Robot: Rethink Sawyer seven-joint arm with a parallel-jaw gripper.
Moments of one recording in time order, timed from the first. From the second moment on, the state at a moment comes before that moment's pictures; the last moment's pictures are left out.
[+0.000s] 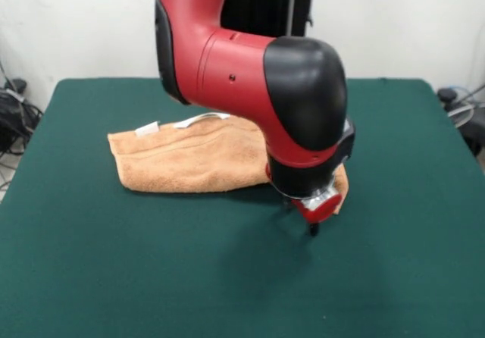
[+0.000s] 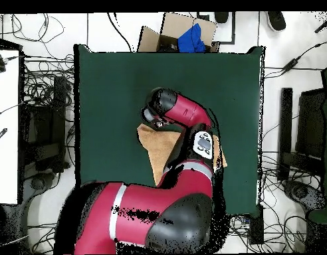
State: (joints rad) arm -0.10 -0.18 -0.16 1.24 0.37 0.79 2.27
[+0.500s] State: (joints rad) arm -0.06 -0.18 -0.16 1.25 0.37 0.79 2.27
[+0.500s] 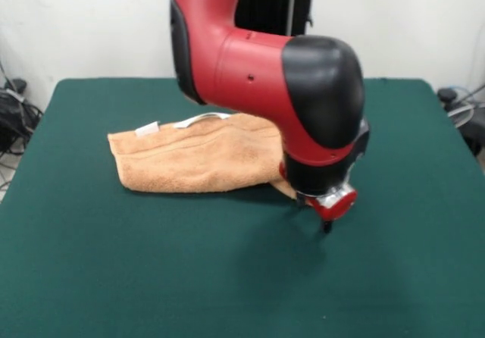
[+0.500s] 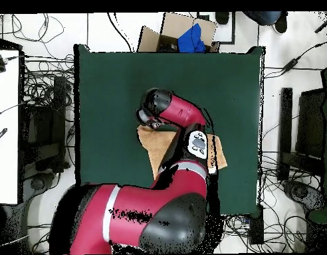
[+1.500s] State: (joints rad) arm -0.02 -0.22 -0.16 1.22 0.38 0.98 2.27
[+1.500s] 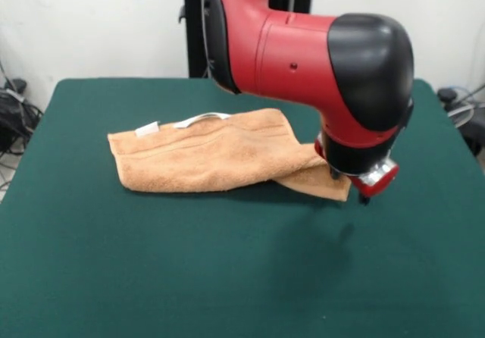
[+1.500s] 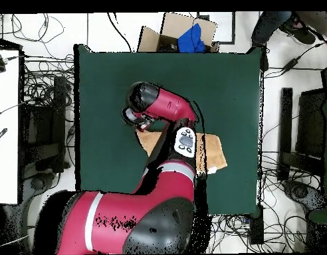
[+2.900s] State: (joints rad) arm -0.06 -0.19 -0.21 1.14 0.35 0.97 2.27
